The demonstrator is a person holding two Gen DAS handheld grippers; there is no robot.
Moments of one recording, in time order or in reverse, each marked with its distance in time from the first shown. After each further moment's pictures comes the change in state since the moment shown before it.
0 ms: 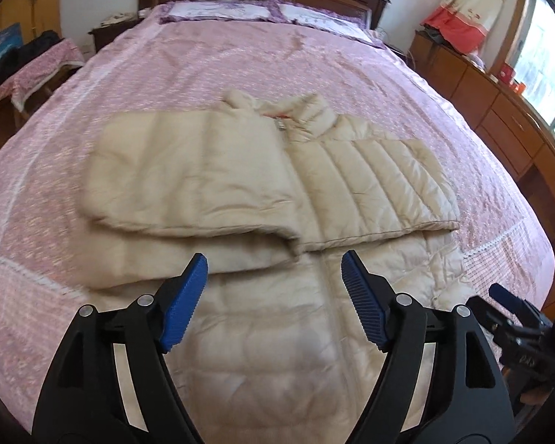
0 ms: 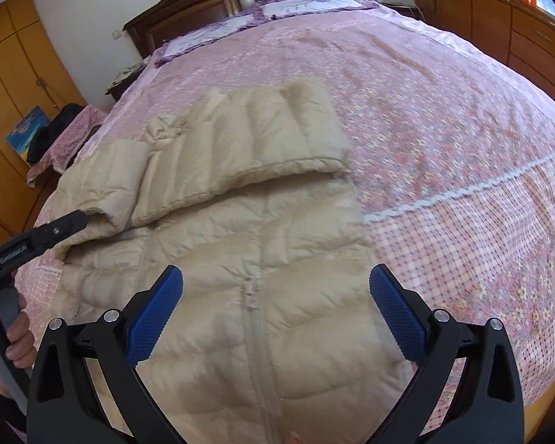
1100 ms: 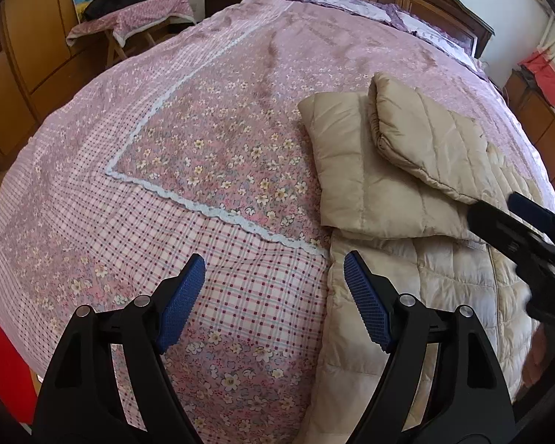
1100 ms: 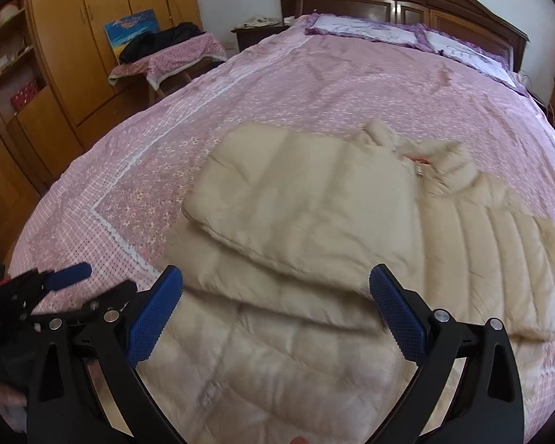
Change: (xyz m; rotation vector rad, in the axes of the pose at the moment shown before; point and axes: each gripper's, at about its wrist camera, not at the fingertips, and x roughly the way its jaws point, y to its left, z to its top) left arm -0.018 0.172 -0.048 -0.258 0.049 0.258; right arm 0.084 0.261 0.027 -0.482 0.058 0.182
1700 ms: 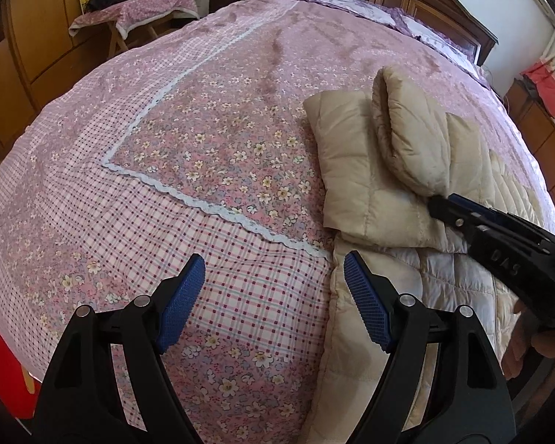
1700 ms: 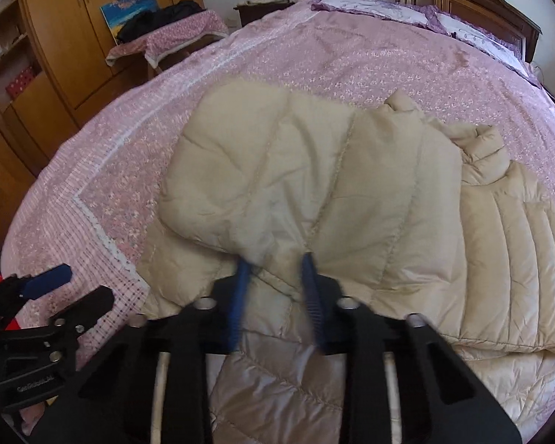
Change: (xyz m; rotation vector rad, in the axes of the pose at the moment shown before) left arm 0.005 0.002 -0.001 -0.028 0.001 -0.018; right arm 0.039 -0.002 0.000 0.007 0.069 0.033
